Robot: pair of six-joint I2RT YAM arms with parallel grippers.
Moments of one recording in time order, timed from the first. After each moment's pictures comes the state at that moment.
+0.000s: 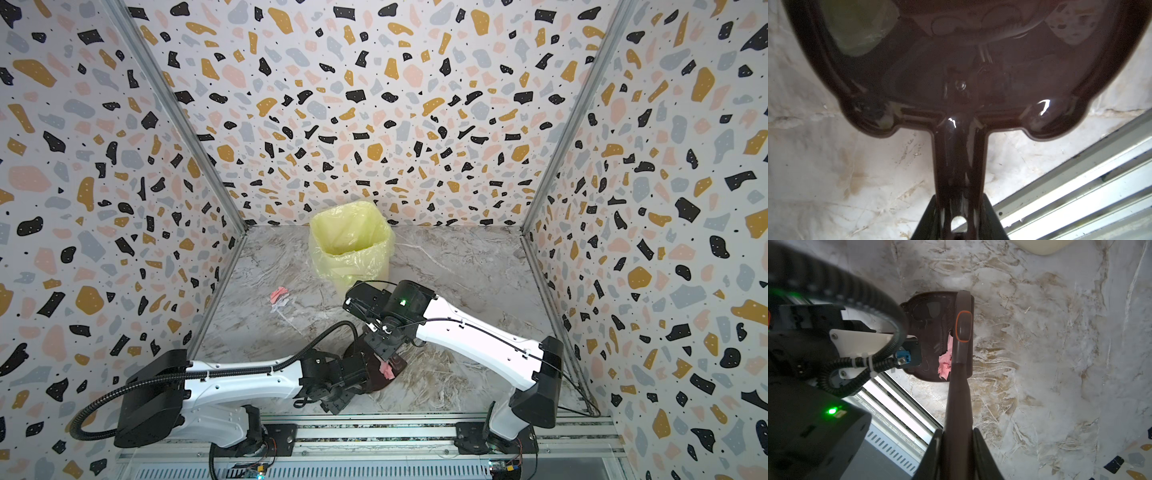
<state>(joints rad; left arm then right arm) -1.21 1.39 0.77 -0.85 -0.12 -0.48 1.12 1.56 1.66 -1.40 0.13 0.25</state>
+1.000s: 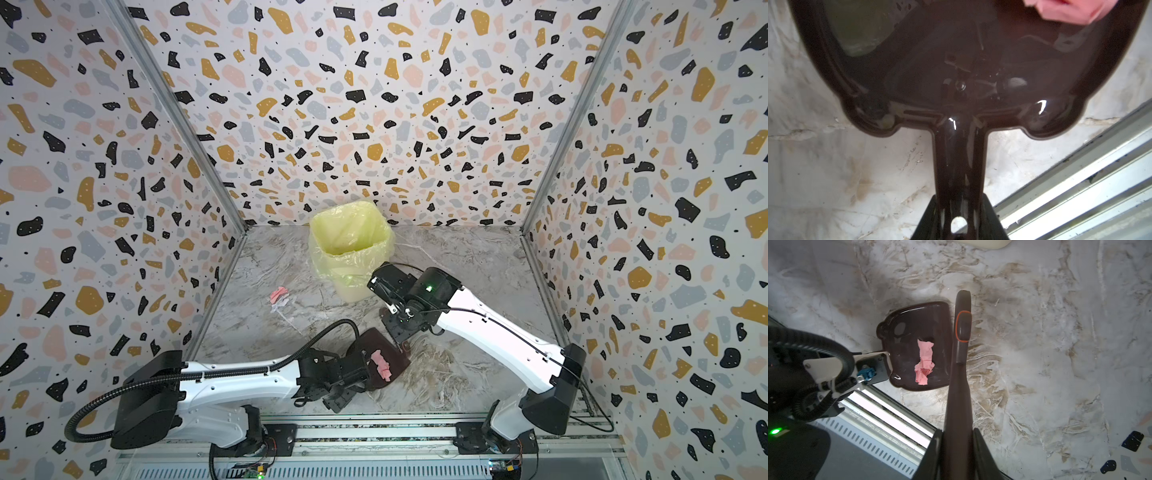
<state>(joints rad) -1.21 1.36 0.78 -0.83 -0.14 -0.45 0.97 1.47 1.64 -1.40 0.14 0.30</state>
